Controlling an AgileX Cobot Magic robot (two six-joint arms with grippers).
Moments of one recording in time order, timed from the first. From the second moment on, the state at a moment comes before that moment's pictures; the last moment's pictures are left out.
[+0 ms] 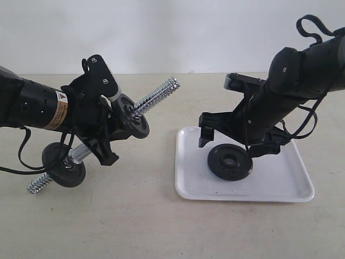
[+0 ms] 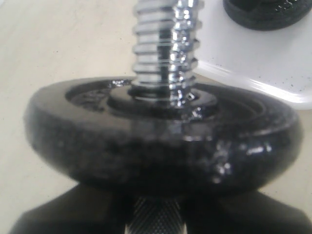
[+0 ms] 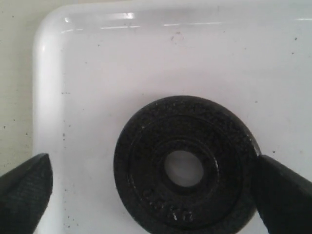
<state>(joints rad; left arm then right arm) -0.37 1.68 -0.88 1.78 -0.30 -1.15 0.37 1.89 -1.10 0.36 0.49 0.13</state>
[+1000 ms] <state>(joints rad) -0.37 1.68 -0.88 1.78 -0.30 -1.15 0.46 1.85 -1.10 0.50 0.44 -0.04</state>
